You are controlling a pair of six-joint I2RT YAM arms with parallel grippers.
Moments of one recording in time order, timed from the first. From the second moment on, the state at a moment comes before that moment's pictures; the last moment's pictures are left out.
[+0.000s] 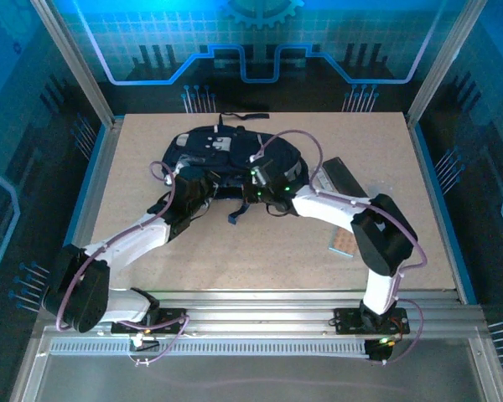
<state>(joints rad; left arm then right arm) -0.41 1.34 0.74 0.12 -0.14 -1.29 0.71 1.81 1.24 -0.18 0.03 0.48</state>
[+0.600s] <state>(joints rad) -0.13 1.61 0.82 0.32 0.25 -1.13 0.44 1.77 1.24 -0.54 -0.24 0.23</state>
